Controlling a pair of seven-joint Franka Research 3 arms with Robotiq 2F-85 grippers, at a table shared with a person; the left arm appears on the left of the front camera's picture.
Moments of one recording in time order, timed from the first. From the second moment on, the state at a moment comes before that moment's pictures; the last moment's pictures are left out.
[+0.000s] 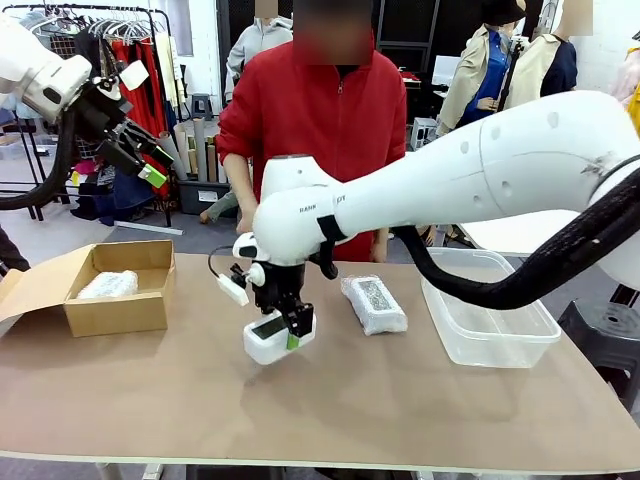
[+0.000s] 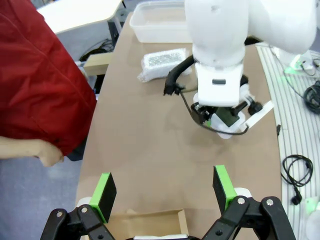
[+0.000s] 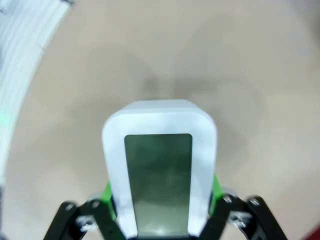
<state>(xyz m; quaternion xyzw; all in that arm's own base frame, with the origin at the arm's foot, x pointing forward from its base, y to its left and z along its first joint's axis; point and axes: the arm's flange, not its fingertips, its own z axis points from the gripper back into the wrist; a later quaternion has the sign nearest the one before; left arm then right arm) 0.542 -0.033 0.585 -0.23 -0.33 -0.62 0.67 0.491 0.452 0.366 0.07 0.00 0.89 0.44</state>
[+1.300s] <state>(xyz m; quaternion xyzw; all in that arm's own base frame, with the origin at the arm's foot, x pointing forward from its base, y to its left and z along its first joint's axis) 0.542 -0.033 0.585 -0.24 -0.33 -0.62 0.67 0.445 0.422 0.660 -0.04 -0.09 0.80 0.59</state>
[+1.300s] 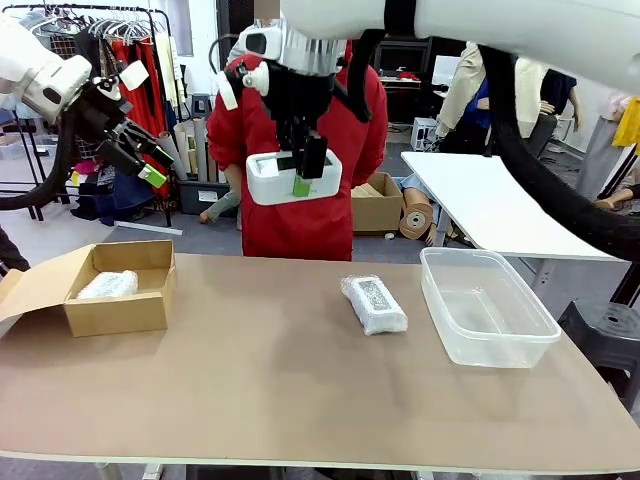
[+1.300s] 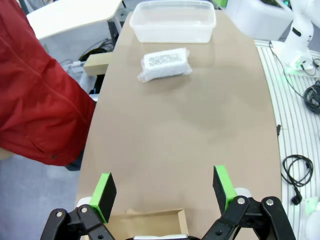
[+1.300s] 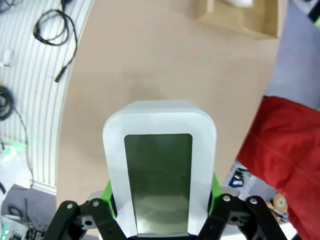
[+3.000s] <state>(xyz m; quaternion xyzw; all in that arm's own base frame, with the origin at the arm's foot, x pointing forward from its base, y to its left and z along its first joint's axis) 0.542 -0.033 0.585 -0.23 -0.33 -0.62 0.67 0.449 0.411 0.665 -0.05 -0.09 0.78 0.62</state>
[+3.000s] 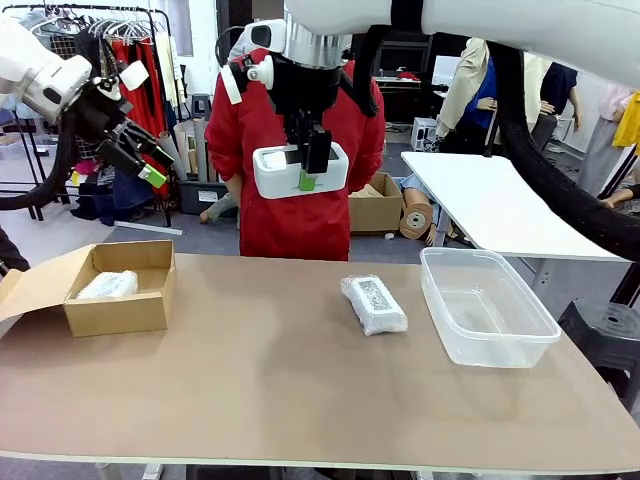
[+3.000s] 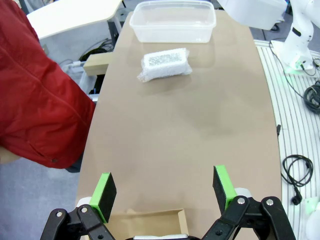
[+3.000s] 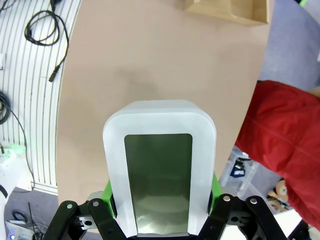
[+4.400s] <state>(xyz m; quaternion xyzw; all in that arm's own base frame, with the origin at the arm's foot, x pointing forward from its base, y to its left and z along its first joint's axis) 0.542 -0.032 0.584 -0.23 -0.33 -0.62 0.67 0.457 0.170 0.572 -0.07 -0.21 0.38 0.90</state>
